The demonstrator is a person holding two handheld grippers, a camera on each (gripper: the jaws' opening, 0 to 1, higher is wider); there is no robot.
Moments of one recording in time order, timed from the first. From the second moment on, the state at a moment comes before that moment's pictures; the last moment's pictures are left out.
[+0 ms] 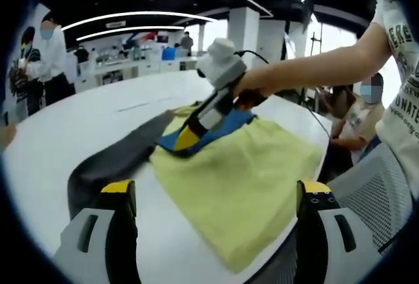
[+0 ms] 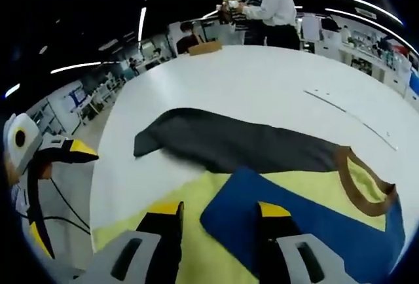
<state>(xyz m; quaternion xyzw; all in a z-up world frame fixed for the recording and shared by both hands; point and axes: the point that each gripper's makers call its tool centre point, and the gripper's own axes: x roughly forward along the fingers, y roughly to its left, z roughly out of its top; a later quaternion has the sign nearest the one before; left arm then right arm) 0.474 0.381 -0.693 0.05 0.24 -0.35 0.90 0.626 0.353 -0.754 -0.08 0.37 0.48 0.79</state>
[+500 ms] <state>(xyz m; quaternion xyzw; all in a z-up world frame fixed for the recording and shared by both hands) 0.479 0.382 -0.693 0.05 0.23 -0.35 0.90 0.636 0.306 -0.743 -0.08 0.37 0.45 0.81</state>
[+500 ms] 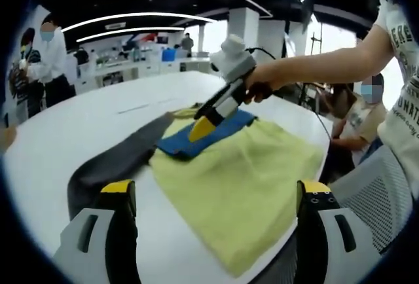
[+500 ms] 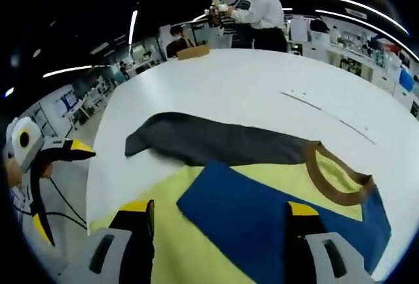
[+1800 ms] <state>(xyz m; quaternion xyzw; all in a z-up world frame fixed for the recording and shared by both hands) 0.483 0.376 -0.691 0.07 0.23 -0.37 0.90 0.621 0.117 -0.743 -0.04 0.39 0.32 0.86</state>
